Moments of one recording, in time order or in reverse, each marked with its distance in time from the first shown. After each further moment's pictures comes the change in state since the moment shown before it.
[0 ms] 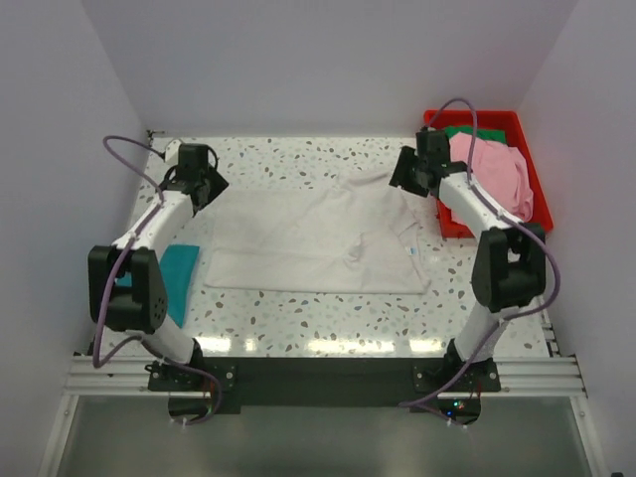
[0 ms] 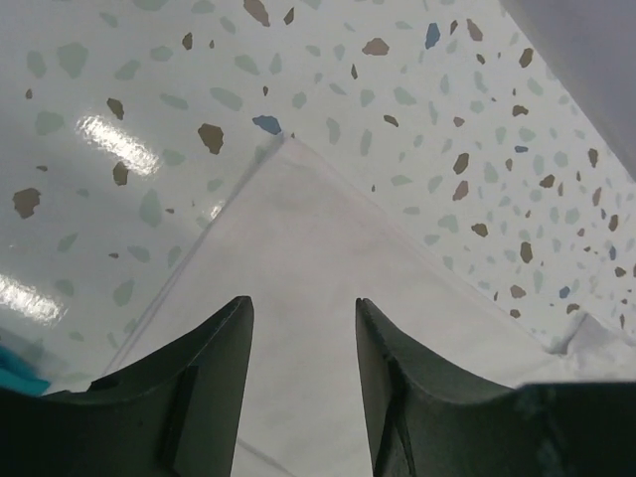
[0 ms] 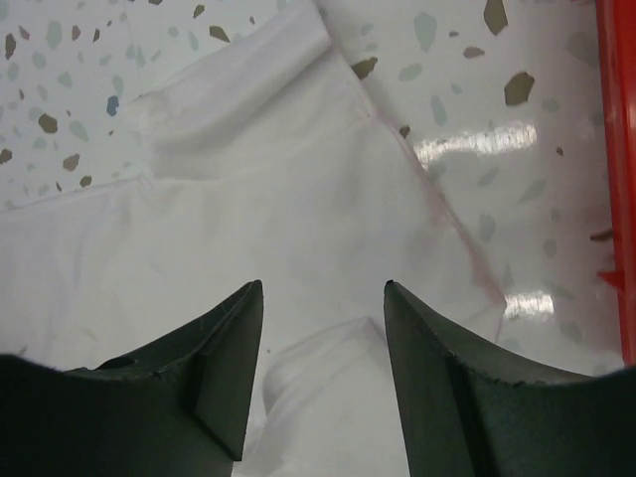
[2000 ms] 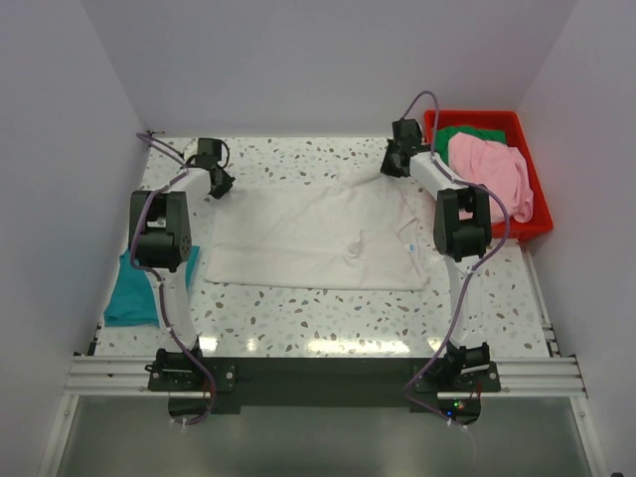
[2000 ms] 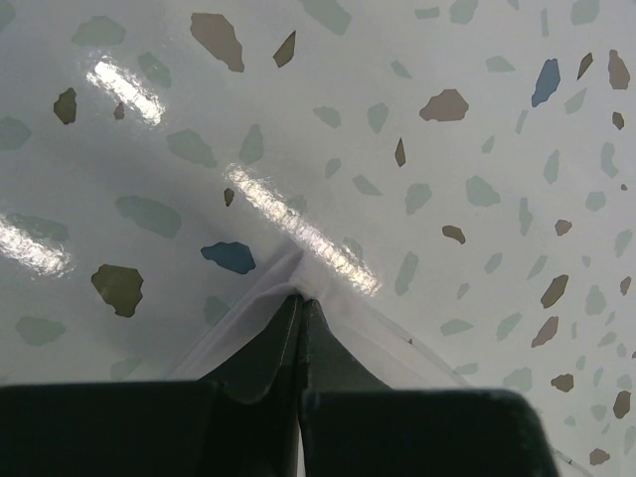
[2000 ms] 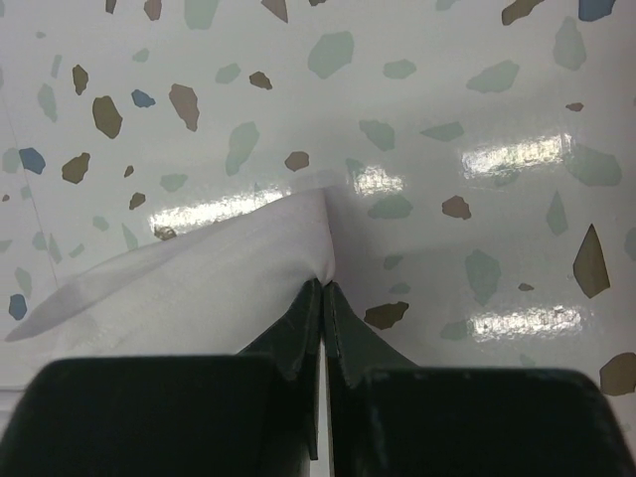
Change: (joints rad) left arm 0.040 0.601 0.388 0.040 0.034 -0.024; right arm -0.001 0.659 0.611 0.020 0.060 -0.060
